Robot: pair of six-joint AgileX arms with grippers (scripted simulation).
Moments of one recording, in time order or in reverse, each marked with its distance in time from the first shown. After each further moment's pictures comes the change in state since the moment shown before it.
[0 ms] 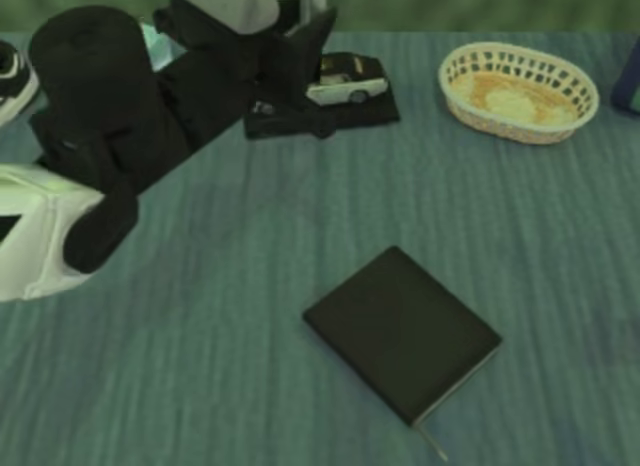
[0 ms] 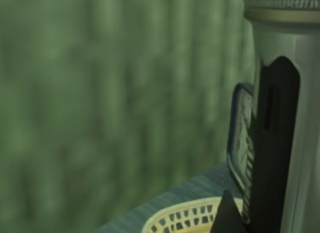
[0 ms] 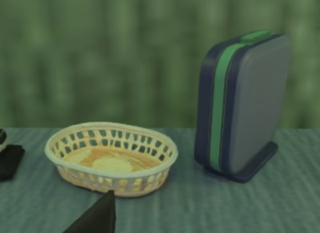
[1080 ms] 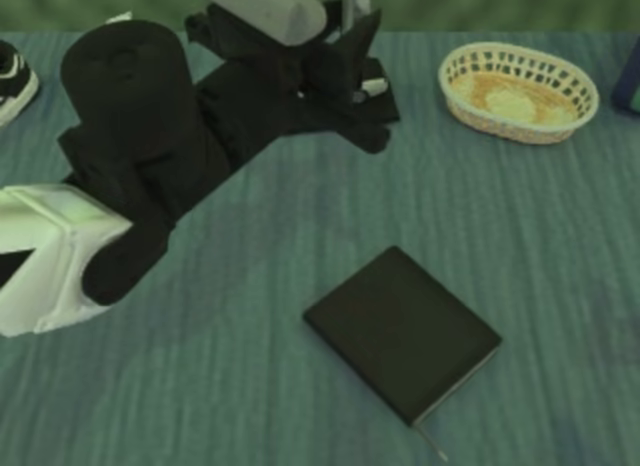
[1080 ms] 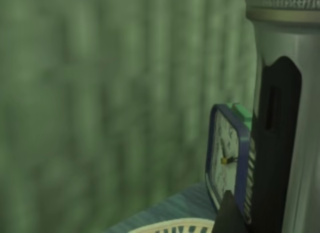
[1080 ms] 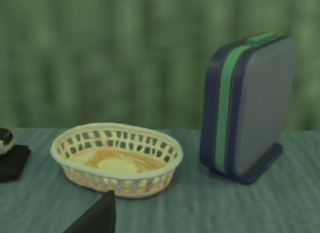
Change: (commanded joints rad) left arm -0.132 -0.065 -0.010 -0.020 -0.139 -0.008; right arm 0.005 0.013 0.011 0.004 -0.010 -0.001
